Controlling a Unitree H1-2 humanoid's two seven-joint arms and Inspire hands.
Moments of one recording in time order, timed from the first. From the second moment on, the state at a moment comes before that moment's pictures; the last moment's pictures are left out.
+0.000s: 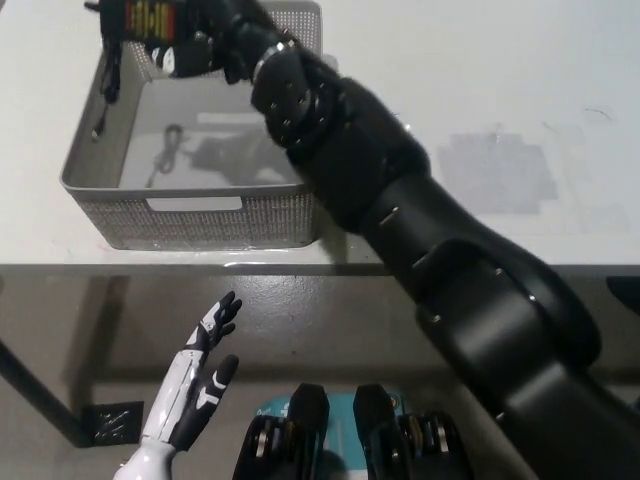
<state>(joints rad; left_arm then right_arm) -0.02 0.12 -0.09 0.05 0.18 -0.38 -0.03 -1.44 0.20 0.27 1.26 -0.38 -0.08 -0.10</state>
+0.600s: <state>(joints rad) -0.06 0.14 -0.10 0.05 0.19 -0.37 -0.04 -1.41 0.13 0.34 1.25 -0.39 -0.05 0.02</state>
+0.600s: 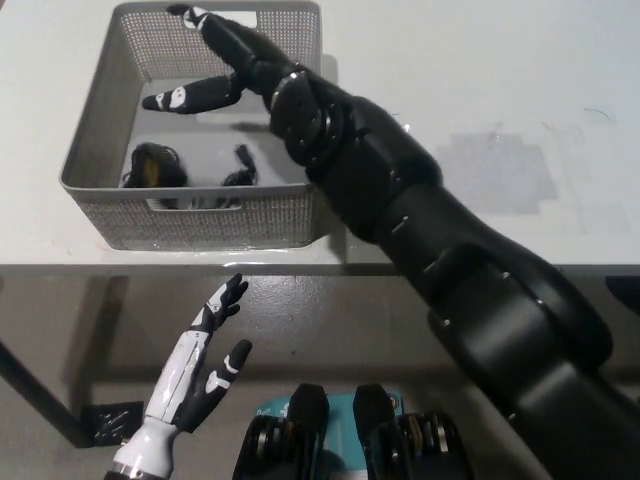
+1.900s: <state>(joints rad) -0.05 0.14 -0.10 0.06 0.20 -0.35 -0.07 -0.59 -0.08 0.04 0.02 -0.13 0.06 0.14</state>
